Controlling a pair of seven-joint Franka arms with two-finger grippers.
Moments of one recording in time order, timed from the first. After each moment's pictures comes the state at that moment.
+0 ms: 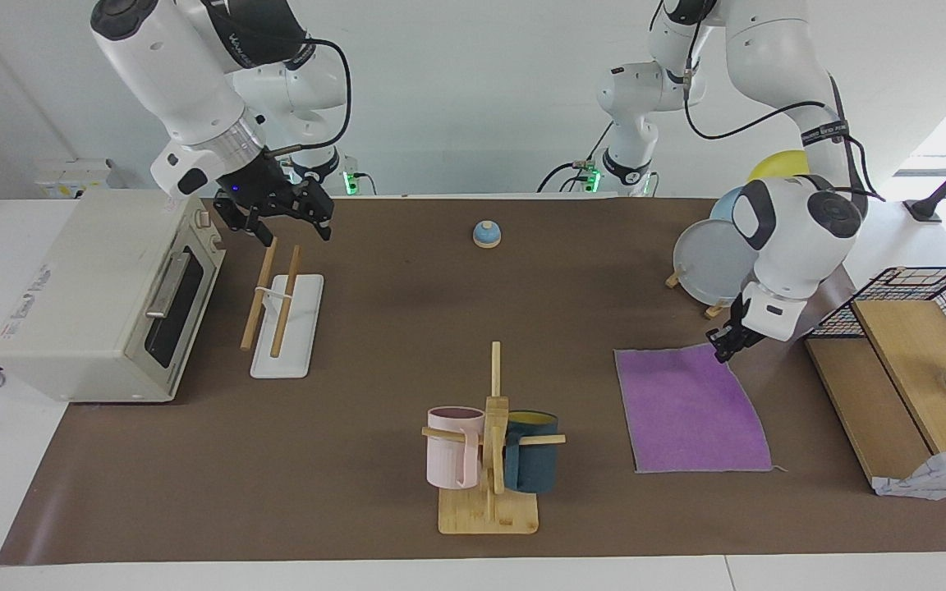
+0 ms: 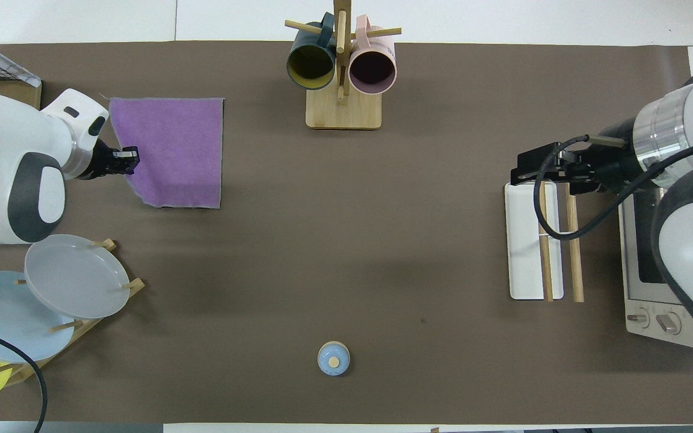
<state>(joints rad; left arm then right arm) -0.05 0.23 -0.08 -1.92 0.01 2.25 -0.22 0.04 0.00 0.09 -1.69 0.31 1.72 0.26</state>
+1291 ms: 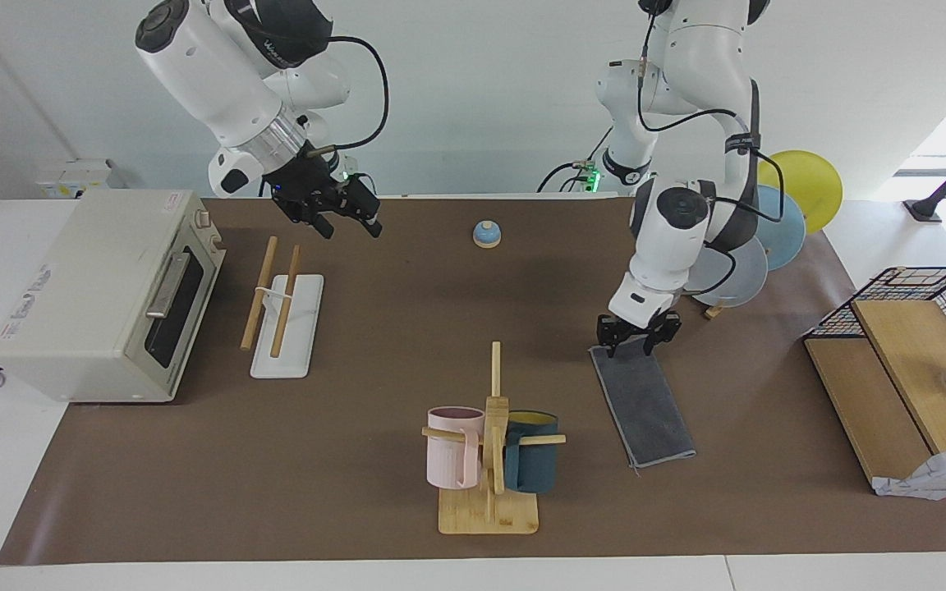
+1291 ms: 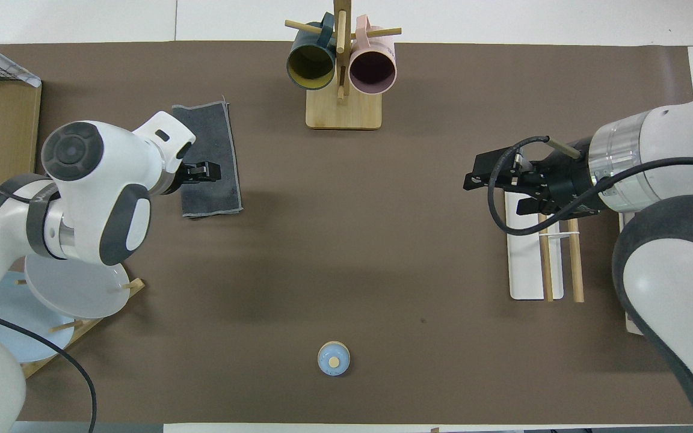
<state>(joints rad) -0.13 0.23 -0.07 -2.00 -0.15 2.37 -0.18 0.10 -0.05 0.09 -1.78 0.42 1.81 0.44</state>
